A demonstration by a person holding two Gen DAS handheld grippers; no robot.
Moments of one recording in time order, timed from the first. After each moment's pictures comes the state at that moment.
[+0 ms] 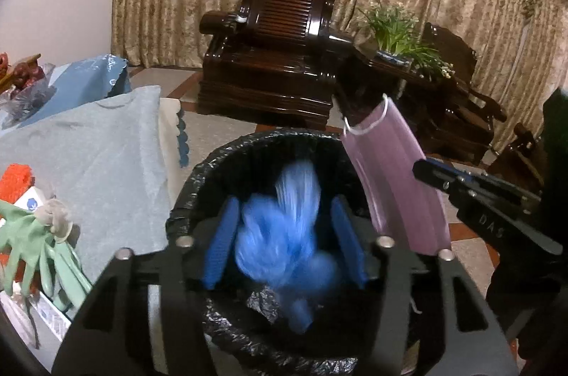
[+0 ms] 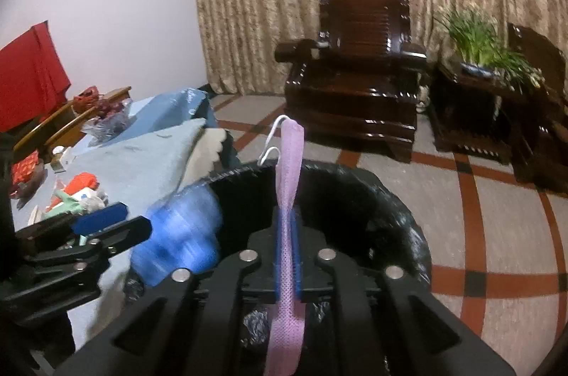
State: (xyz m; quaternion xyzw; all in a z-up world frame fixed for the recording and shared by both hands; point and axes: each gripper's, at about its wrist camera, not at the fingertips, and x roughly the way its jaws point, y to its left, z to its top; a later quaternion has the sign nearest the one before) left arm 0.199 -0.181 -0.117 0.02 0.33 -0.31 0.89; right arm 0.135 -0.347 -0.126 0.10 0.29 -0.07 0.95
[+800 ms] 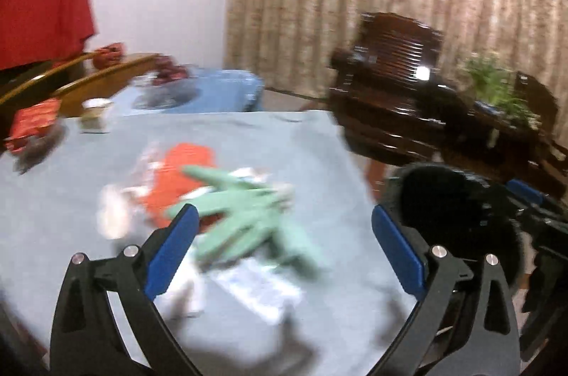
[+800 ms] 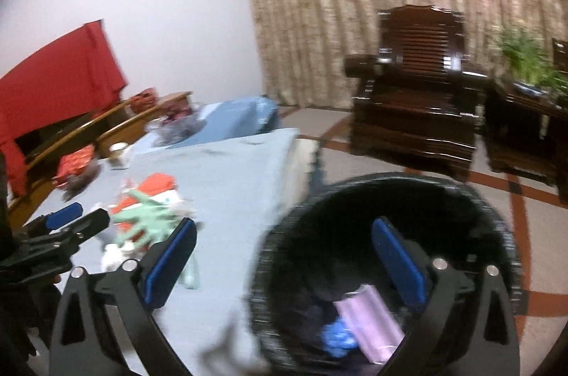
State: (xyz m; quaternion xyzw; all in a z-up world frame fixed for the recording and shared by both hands) left arm 0.157 0.030 -0.076 -0.01 0.28 -0.08 0.96; right arm 0.145 -0.213 -0.097 0.09 0.24 0.07 0.96
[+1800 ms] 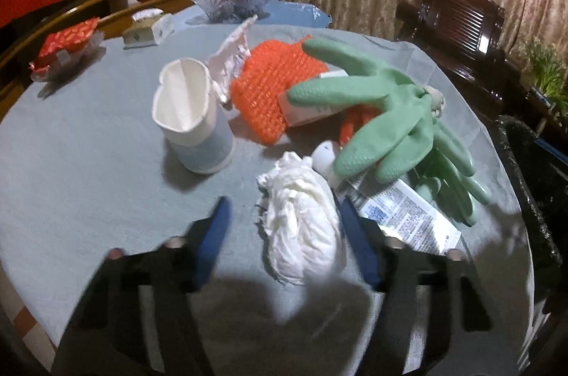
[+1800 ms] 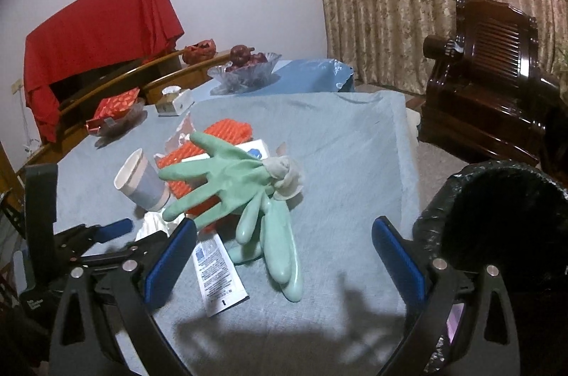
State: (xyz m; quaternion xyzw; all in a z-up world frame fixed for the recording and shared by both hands) left arm 0.199 0.121 -0.187 -0.03 0.39 -0.01 0.92; right arm 0.201 -0.091 -0.151 0.04 0.29 0.16 0.94
